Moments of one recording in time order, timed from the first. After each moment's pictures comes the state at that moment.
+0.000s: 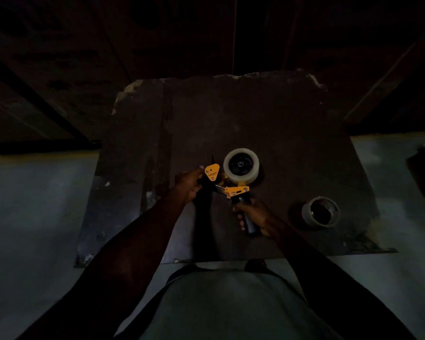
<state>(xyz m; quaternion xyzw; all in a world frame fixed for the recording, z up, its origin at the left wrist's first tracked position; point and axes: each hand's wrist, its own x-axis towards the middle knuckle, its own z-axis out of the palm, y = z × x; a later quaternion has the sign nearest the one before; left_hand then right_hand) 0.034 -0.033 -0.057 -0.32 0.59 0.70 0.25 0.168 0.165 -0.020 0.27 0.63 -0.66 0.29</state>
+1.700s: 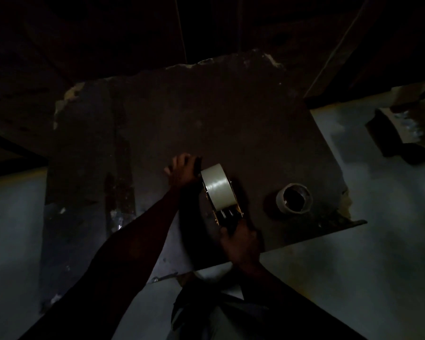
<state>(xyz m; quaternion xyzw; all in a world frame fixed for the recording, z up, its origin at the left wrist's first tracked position) 0.026 0.046 -0.044 0.12 0.96 0.19 0.15 0.240 0.145 -0.012 0.37 0.86 -0.33 0.11</state>
